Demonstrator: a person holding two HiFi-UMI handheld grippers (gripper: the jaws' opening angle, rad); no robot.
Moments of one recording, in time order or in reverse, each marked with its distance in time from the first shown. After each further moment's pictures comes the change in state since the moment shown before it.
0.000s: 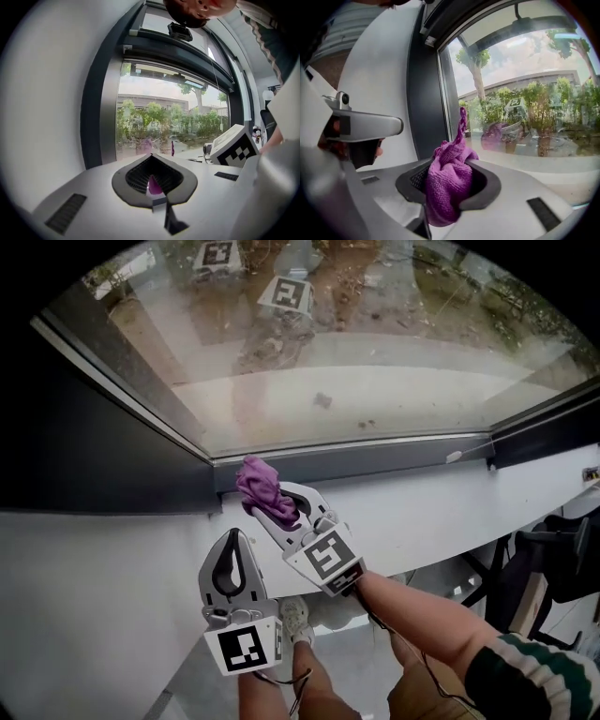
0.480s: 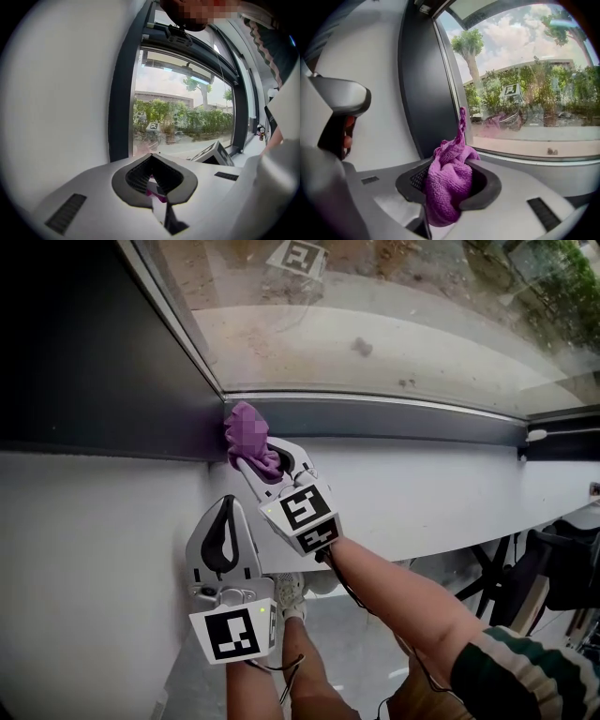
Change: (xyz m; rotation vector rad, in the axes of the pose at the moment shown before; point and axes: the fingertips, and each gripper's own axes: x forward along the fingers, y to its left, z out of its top) left arm 0.001 0.048 -0.078 -0.024 0.030 0.046; right arm 0.101 0.023 -0.095 0.094 0.081 -0.014
